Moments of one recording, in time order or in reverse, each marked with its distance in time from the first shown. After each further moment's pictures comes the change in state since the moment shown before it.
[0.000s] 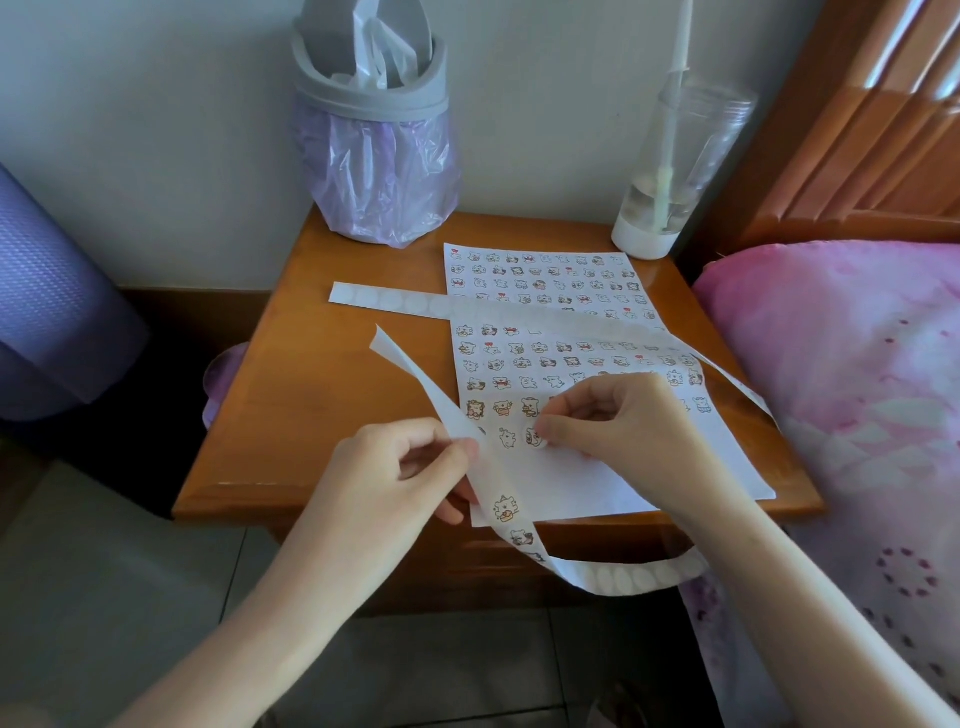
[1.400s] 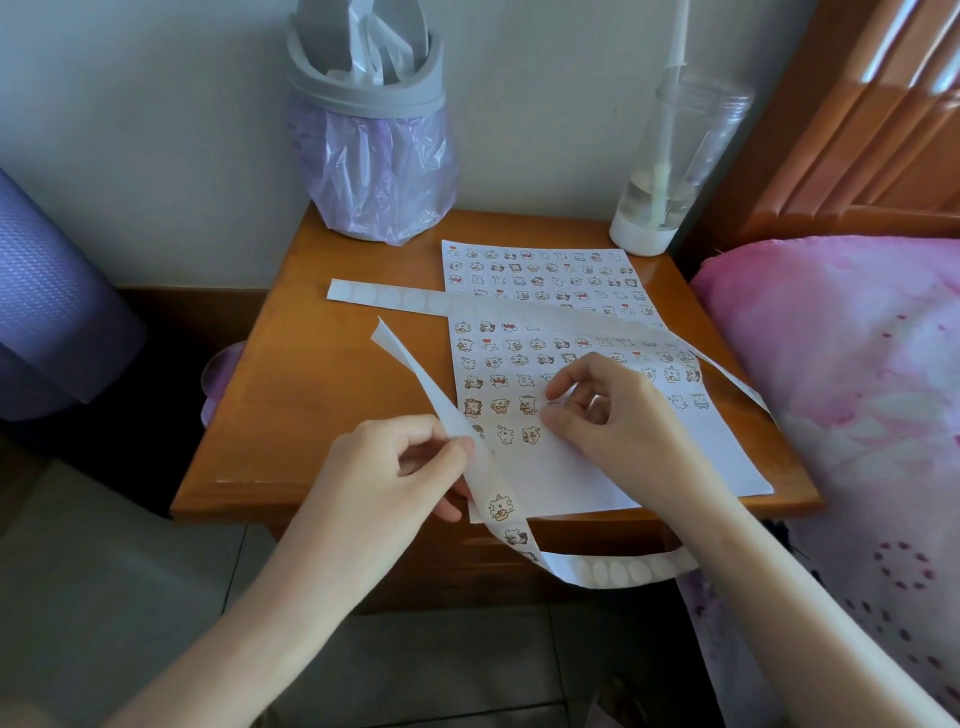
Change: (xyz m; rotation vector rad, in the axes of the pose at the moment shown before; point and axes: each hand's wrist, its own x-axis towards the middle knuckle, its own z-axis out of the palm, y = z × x) left_hand 0.000 0.002 0.000 0.041 -0.001 -0.010; right_hand 0.004 0.012 0.003 -0.144 0.074 -0.113
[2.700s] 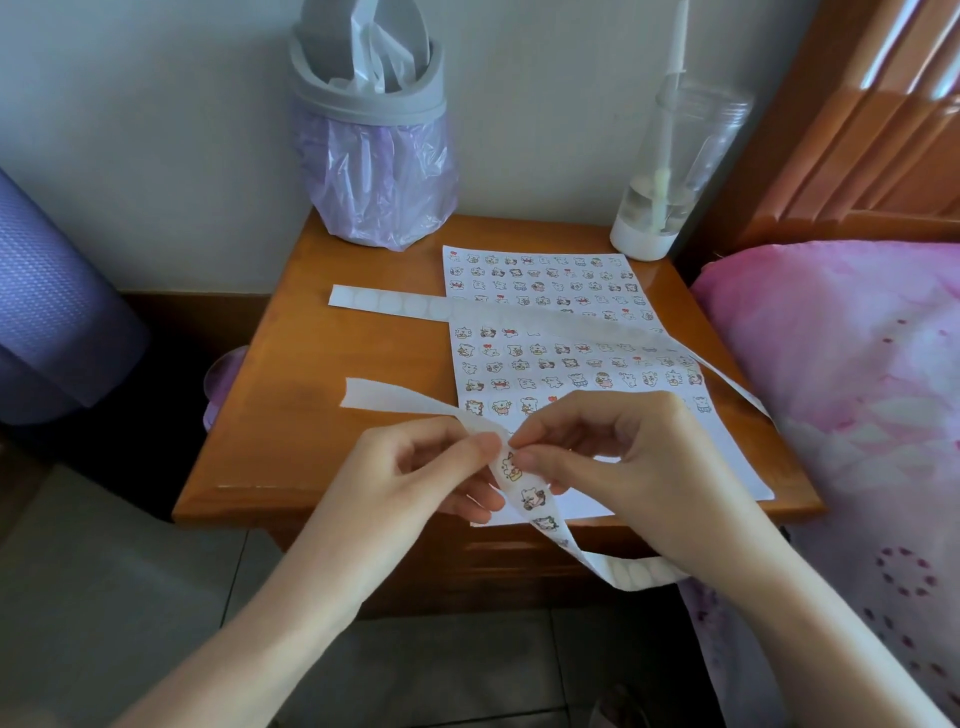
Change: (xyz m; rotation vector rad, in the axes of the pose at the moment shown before) left_hand -0.005 0.018 0.000 -0.475 -0.101 -0.057; right_hand -0.036 -0.038 -0.016 0.148 -0.185 -0.204
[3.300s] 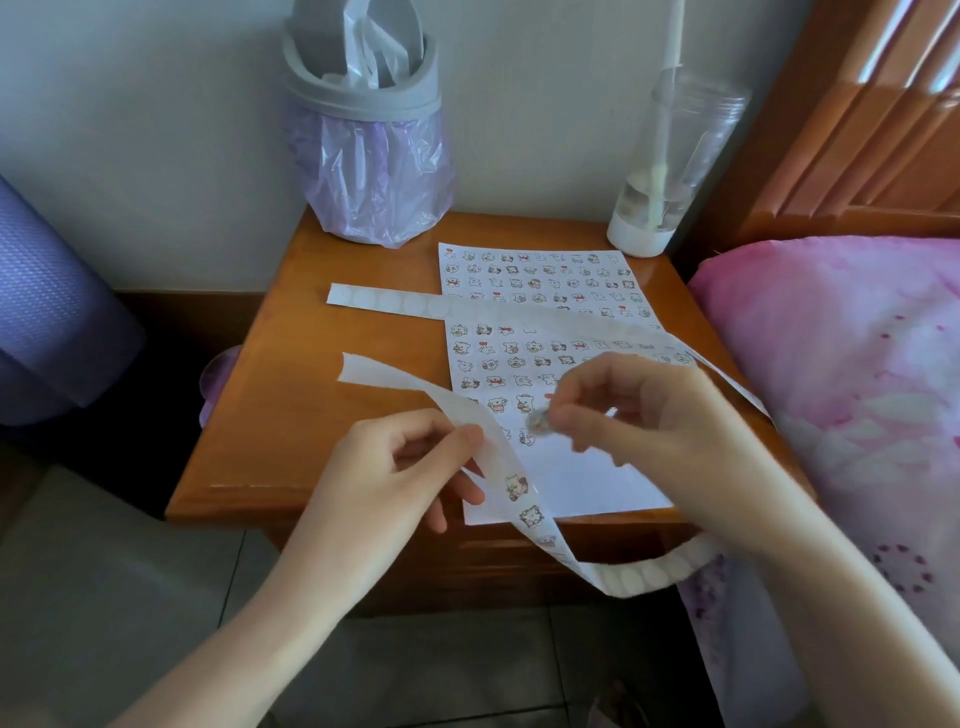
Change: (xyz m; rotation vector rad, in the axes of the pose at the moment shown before) left_hand 0.002 -0.004 -0.001 0.267 0.118 0.048; right_hand 0.005 -0.003 -0.020 -0.024 0.021 0.056
